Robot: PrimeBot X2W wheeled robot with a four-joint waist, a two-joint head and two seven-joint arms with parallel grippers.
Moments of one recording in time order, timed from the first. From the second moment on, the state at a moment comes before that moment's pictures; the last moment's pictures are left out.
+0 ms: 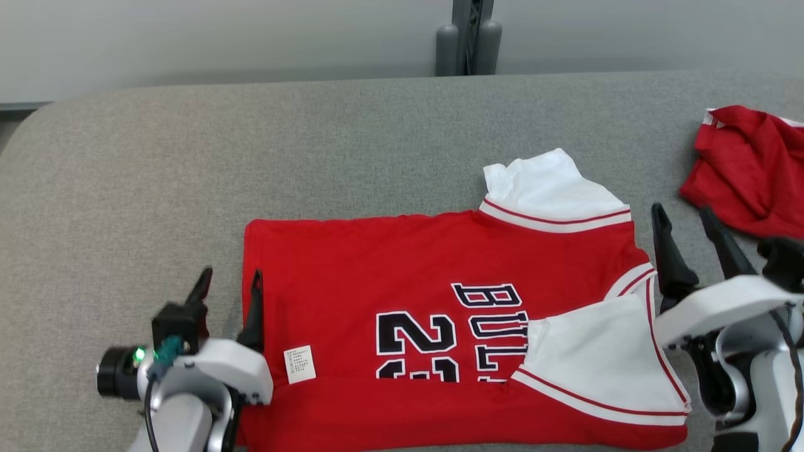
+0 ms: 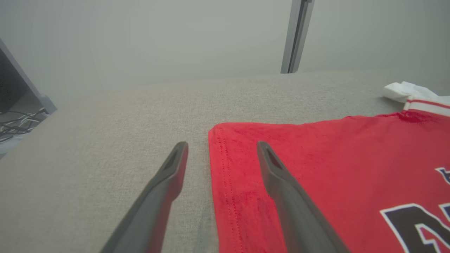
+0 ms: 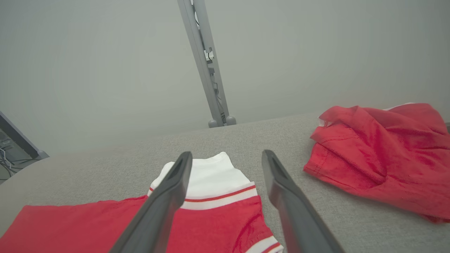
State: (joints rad) left arm -0.25 0.20 -0.36 0.44 -0.38 0.17 -0.25; right arm -0.24 -0.05 -0.06 0.15 0.30 0.13 0.04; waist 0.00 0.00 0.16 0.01
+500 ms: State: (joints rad) left arm -0.60 0.22 -0.37 0.60 -0.43 0.06 -0.01; right arm -0.63 -0.13 -0.05 0.34 0.32 0.13 0.14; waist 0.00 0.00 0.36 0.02
